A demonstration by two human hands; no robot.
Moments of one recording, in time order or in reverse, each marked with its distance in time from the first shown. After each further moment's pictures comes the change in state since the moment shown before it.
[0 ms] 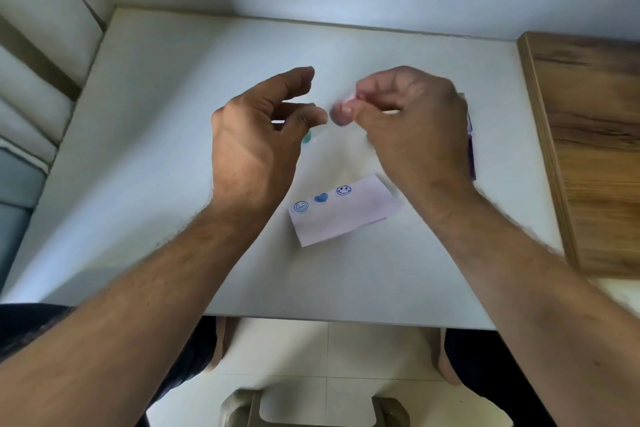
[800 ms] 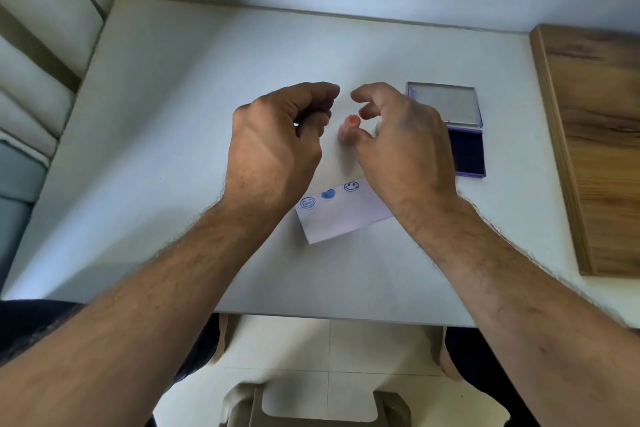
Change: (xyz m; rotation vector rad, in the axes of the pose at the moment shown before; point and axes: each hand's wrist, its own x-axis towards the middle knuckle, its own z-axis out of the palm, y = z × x) left_hand -0.005 -0.002 0.001 0.210 -0.041 0.063; right_hand -0.006 0.016 0.026 -0.449 -0.048 -0.169
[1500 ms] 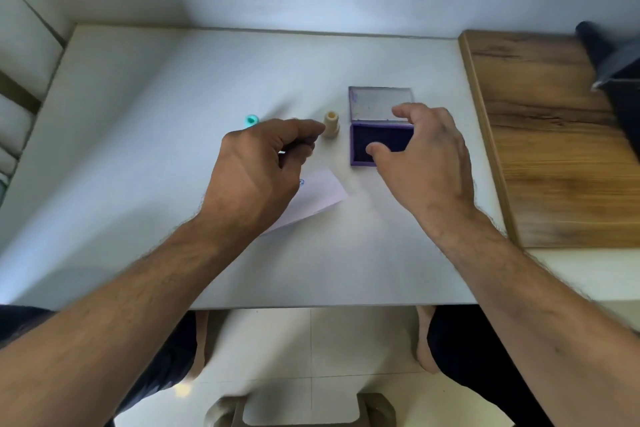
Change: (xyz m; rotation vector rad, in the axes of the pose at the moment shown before) left_hand -0.030 0.015 0.021 0.096 -0.171 0.108; right_hand -0.024 0.070 -0.054 -0.003 0.034 0.228
